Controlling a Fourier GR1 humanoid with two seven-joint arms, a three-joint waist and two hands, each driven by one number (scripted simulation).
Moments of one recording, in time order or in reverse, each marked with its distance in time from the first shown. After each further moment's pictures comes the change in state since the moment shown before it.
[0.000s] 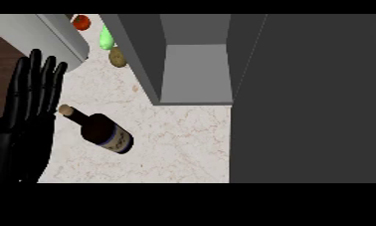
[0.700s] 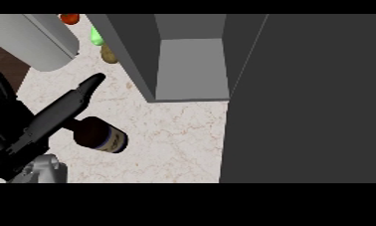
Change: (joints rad) left arm -0.177 -0.104 0.026 0.060 -0.428 0.740 0.291; right arm 0.094 -0.015 0.182 -0.112 -0.170 0.179 0.075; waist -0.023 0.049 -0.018
